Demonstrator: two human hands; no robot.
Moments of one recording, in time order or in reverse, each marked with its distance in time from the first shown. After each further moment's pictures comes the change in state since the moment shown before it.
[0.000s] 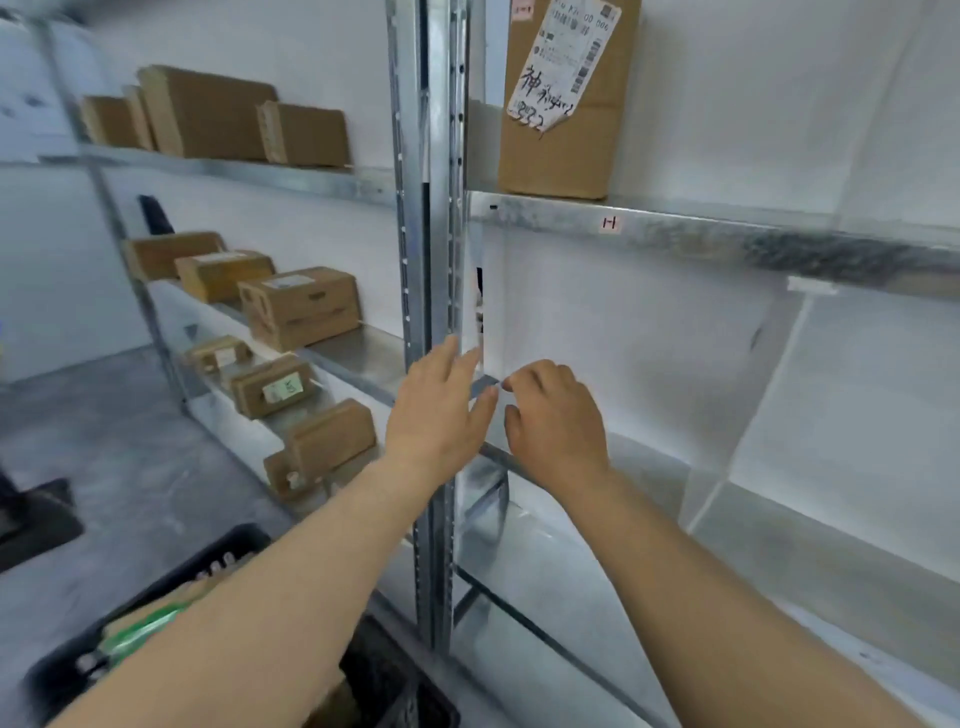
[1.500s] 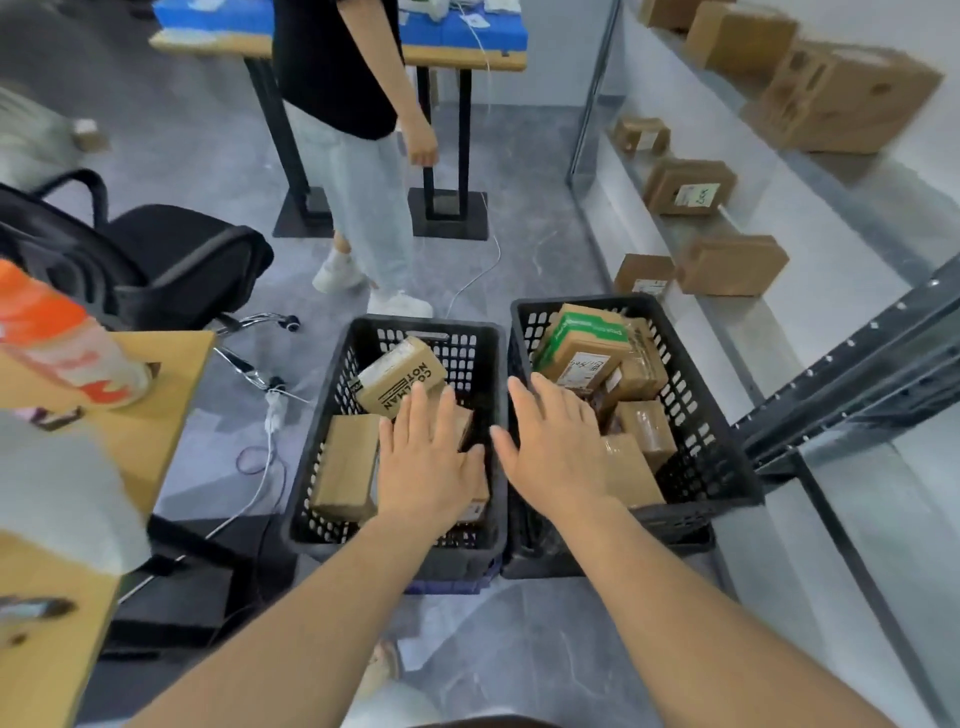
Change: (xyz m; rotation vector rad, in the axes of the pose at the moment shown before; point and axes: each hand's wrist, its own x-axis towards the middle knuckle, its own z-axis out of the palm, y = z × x) left_hand -0.513 -0.195 -0.121 0.310 -0.107 -1.079; right_hand -0.262 -0.429 0.052 0.313 -0.716 -0.482
